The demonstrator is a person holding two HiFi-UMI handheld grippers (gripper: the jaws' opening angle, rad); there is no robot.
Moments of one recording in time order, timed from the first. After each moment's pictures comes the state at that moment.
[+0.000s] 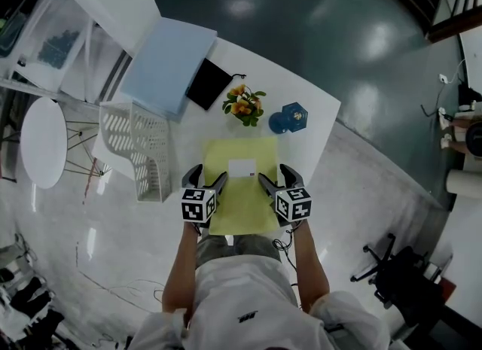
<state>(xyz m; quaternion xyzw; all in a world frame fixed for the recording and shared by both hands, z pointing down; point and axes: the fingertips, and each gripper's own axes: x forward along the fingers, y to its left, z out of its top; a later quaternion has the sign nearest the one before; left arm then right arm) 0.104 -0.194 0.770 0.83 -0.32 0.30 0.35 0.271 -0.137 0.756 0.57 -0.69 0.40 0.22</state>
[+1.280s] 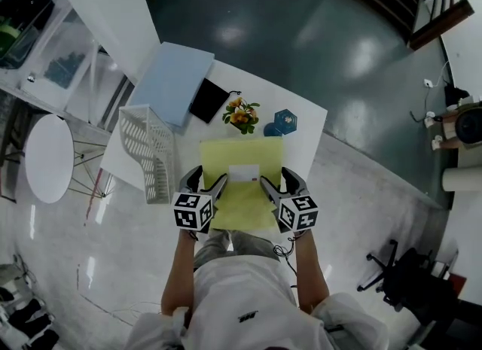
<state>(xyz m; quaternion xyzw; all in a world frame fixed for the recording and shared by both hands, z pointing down) 0.095 -0.206 0.660 0.88 -0.30 0.21 0.31 0.253 -0.138 0.645 0.62 -0.70 0.32 0.16</state>
